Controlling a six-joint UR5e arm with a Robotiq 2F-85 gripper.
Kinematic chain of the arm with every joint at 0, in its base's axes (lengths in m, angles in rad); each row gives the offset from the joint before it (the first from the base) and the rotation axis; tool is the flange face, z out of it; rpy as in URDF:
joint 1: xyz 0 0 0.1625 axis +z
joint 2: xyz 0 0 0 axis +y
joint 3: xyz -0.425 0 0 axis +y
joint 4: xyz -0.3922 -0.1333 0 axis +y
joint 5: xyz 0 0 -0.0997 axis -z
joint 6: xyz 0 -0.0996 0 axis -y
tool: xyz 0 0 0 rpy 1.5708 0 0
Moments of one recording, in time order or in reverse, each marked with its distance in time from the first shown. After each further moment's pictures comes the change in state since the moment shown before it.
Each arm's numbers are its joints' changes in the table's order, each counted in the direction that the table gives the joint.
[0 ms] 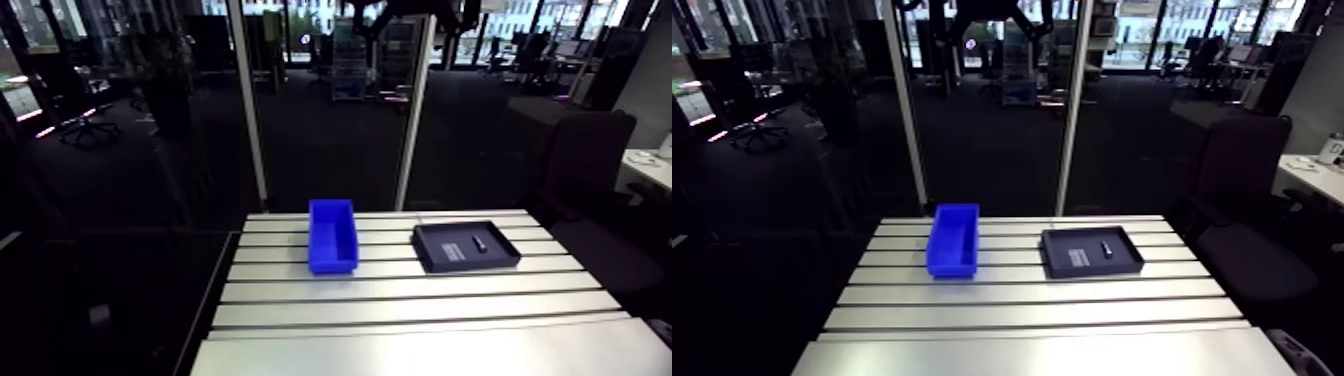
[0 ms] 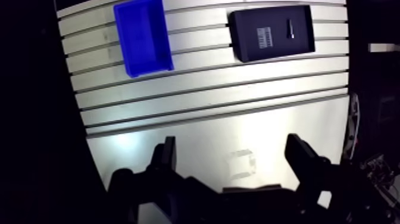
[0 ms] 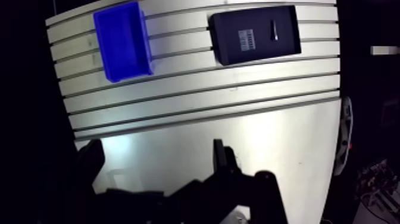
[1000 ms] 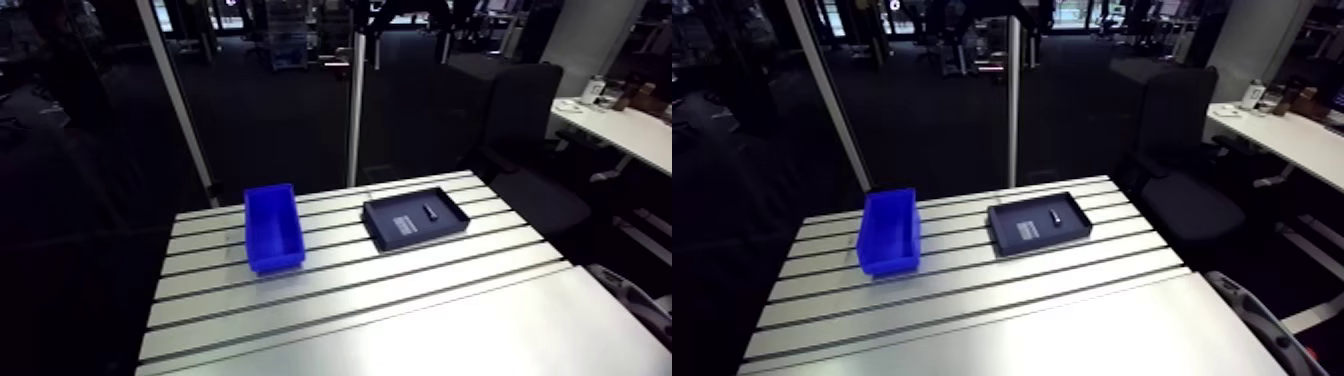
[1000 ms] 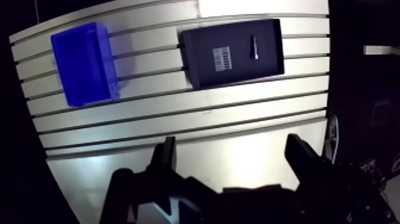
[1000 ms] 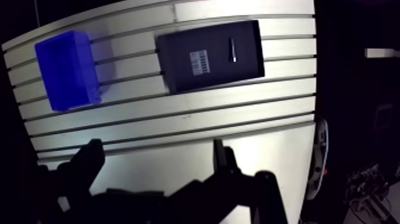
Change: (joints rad) arm -0.209 -0.113 -0.018 0.104 -0.008 -0.223
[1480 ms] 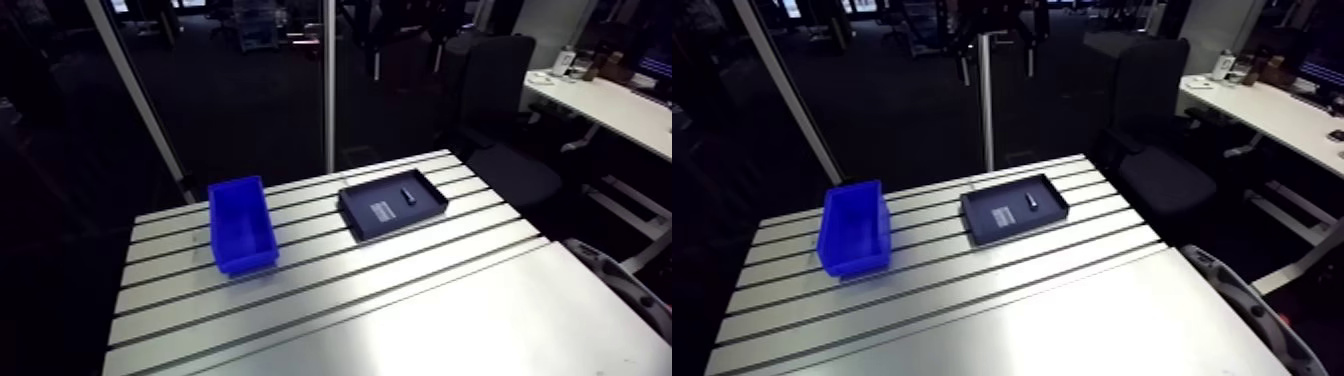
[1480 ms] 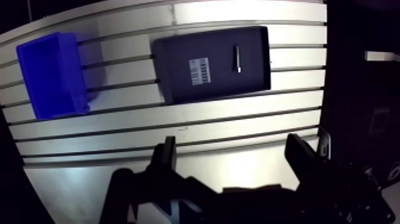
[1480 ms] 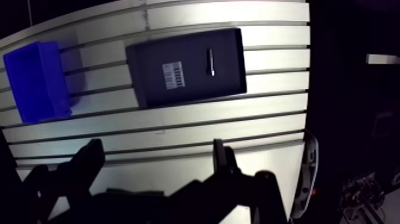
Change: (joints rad) arm -0.089 -0.059 -0.058 0.108 0.004 -0.122
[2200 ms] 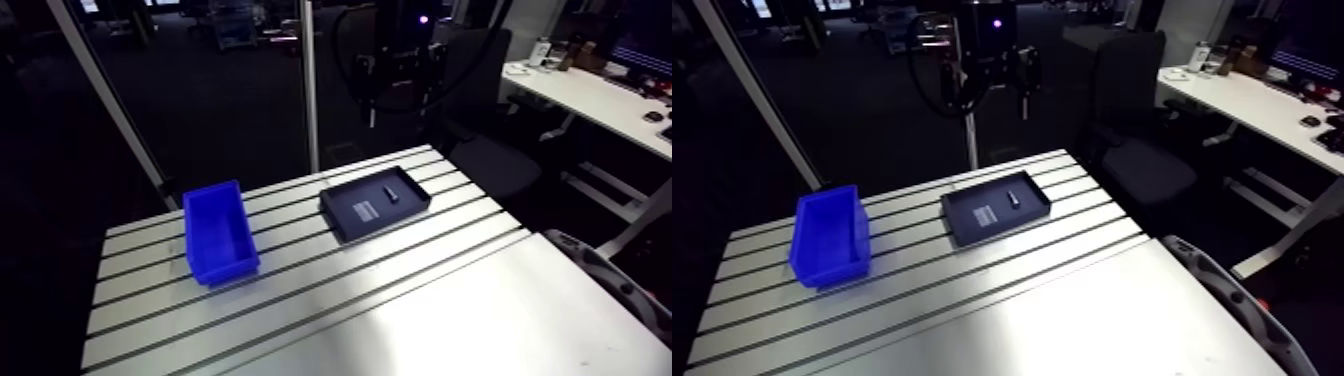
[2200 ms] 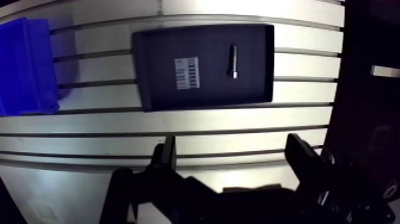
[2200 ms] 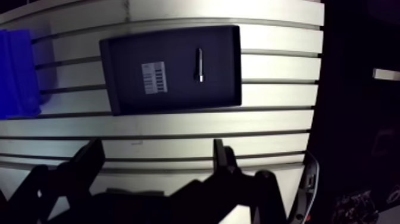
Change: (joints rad) arm -0.067 -0.012 -0.181 0.189 0.020 -0.142
